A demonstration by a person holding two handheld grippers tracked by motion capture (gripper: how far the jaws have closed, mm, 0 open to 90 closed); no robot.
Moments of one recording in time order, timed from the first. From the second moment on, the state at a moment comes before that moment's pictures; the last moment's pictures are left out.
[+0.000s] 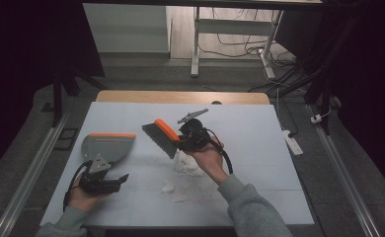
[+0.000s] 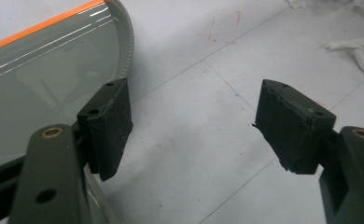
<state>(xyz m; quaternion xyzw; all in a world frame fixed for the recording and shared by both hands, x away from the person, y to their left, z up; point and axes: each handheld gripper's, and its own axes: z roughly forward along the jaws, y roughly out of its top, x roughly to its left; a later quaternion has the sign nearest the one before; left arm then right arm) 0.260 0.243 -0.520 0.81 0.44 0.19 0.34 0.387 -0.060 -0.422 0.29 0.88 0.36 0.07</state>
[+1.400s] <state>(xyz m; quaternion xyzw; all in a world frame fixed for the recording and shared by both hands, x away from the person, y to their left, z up) 0.261 0.243 -0.521 0.81 0.44 0.19 0.34 0.299 -0.055 -0.459 0.14 0.97 0.19 0.03</state>
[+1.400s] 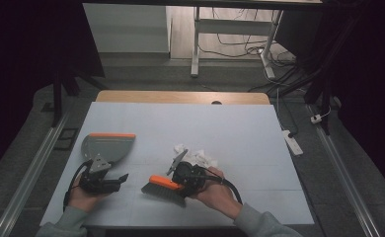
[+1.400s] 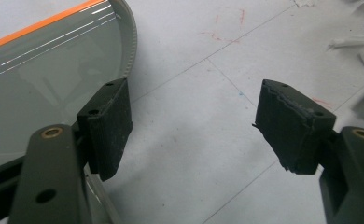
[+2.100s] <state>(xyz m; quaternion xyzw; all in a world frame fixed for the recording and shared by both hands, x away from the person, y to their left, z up) 0.262 0.244 -0.523 0.81 0.45 0.19 0.34 0.358 -0.091 -0.437 0.22 0.94 0.23 0.12</state>
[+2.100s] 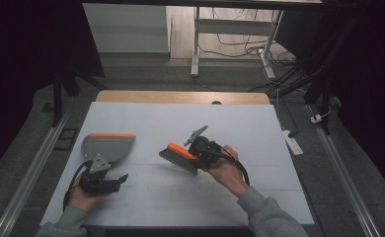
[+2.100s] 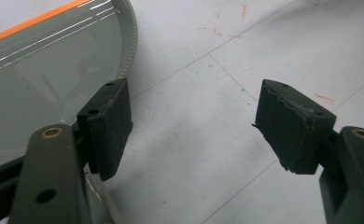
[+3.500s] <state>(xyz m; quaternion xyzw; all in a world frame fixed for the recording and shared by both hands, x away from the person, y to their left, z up) 0.262 0.244 -0.523 0.81 0.45 0.19 0.33 0.340 -0.121 -0.451 0.09 0.97 0.17 0.17</state>
